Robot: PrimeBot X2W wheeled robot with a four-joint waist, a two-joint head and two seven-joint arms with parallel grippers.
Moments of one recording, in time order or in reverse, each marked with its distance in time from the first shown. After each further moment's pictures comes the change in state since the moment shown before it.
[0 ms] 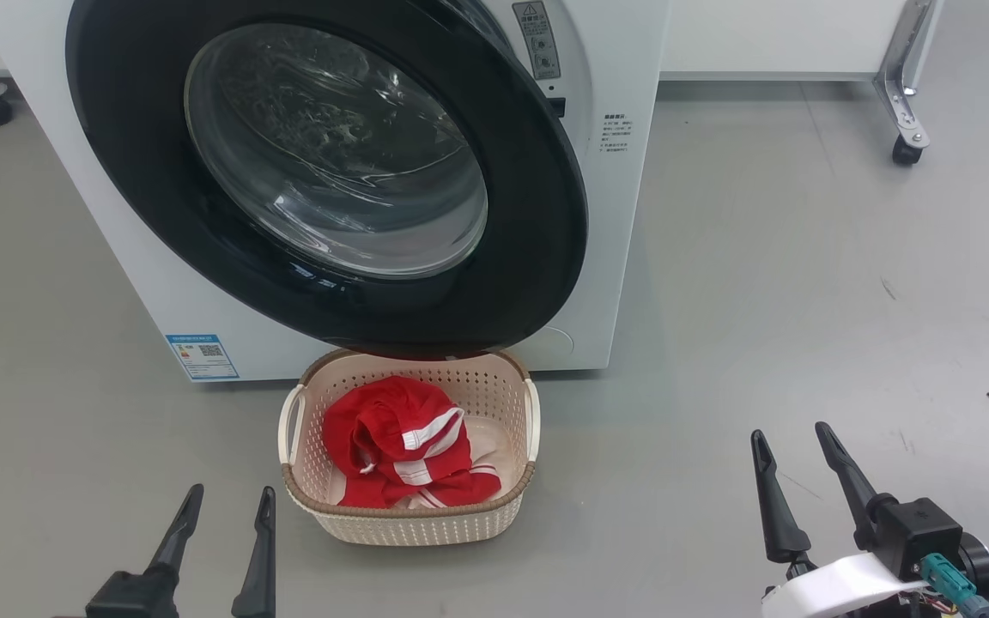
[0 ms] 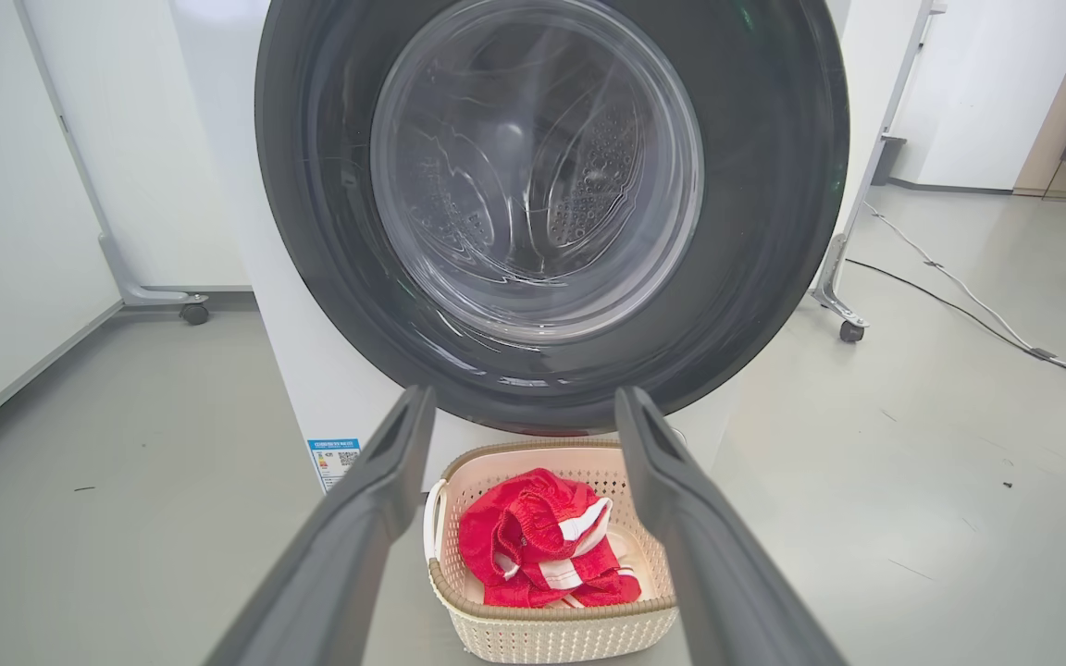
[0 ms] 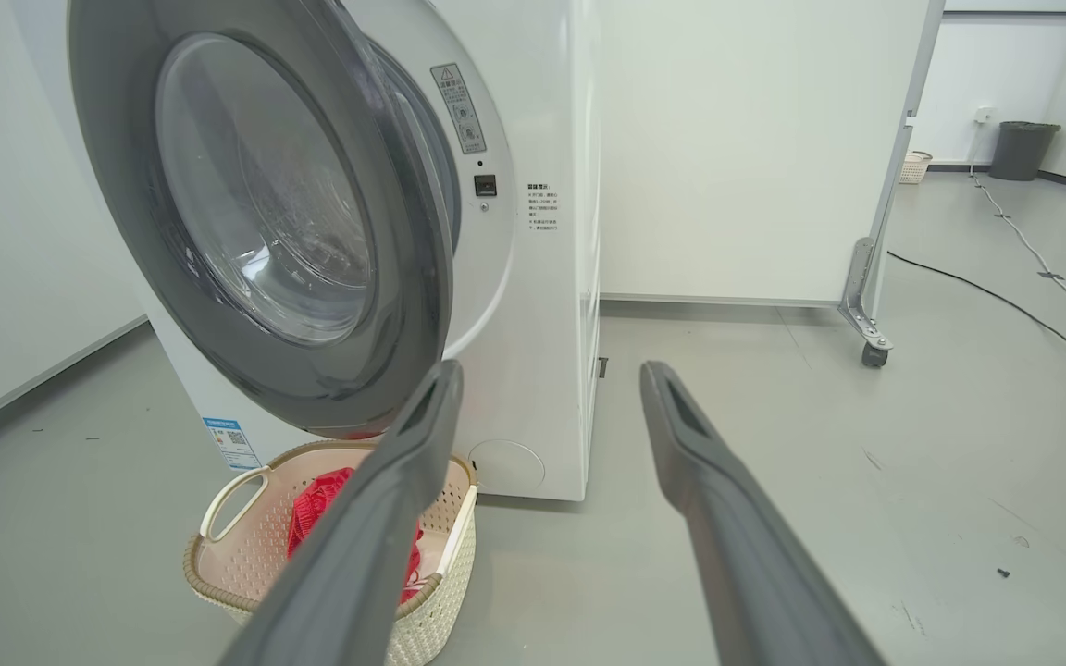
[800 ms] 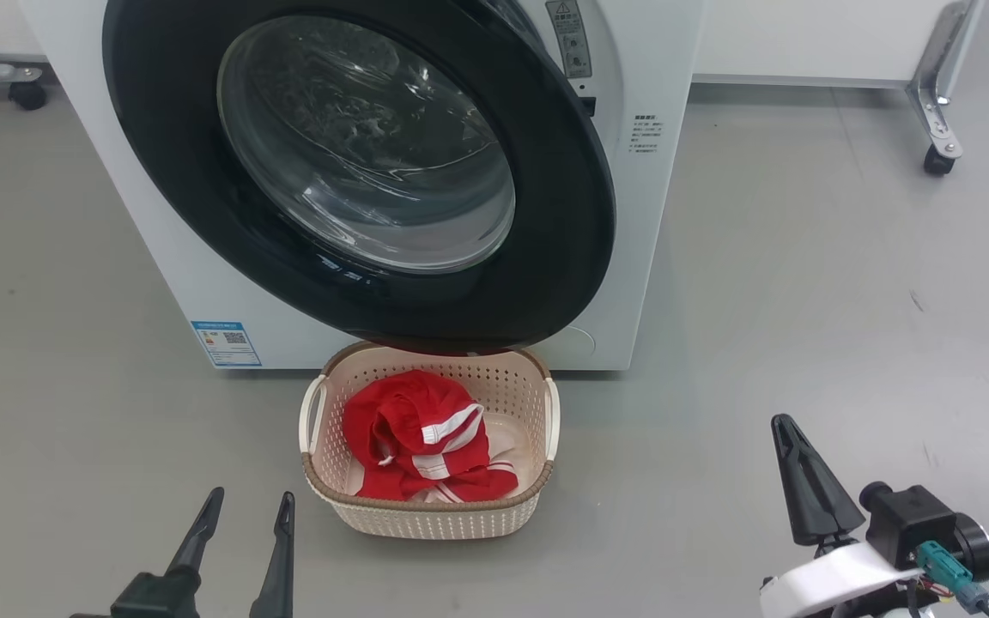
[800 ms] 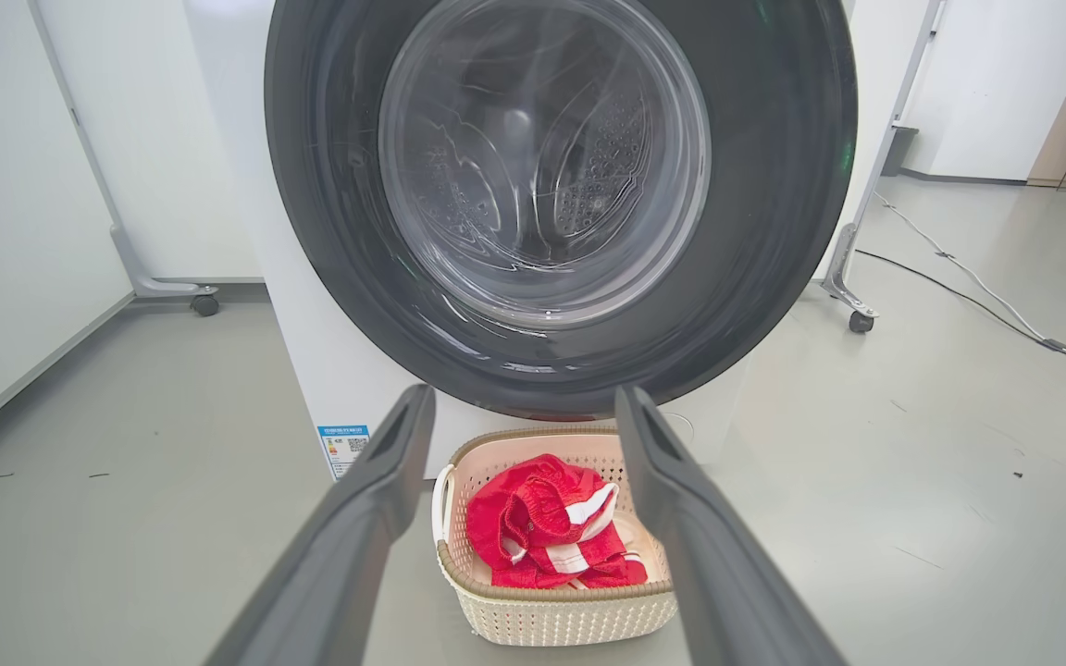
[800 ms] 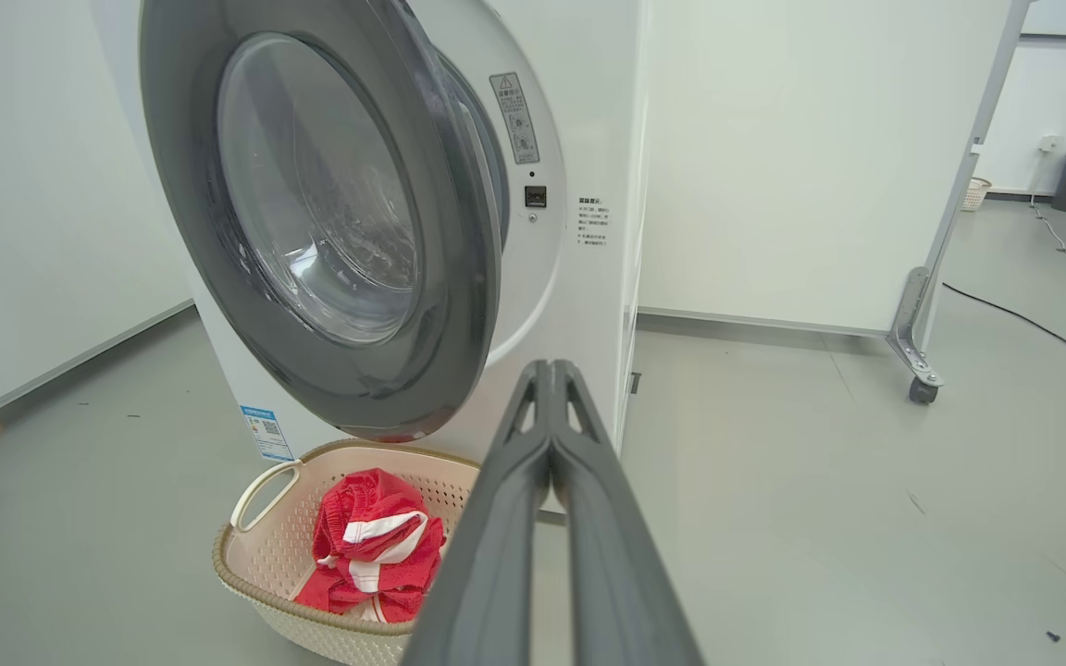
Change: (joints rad) left arm -0.006 -0.005 -0.032 0.030 0.014 0.000 -0.017; right arm -0.013 -0.014 0.019 -0.003 -0.005 0.016 0.000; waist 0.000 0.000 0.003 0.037
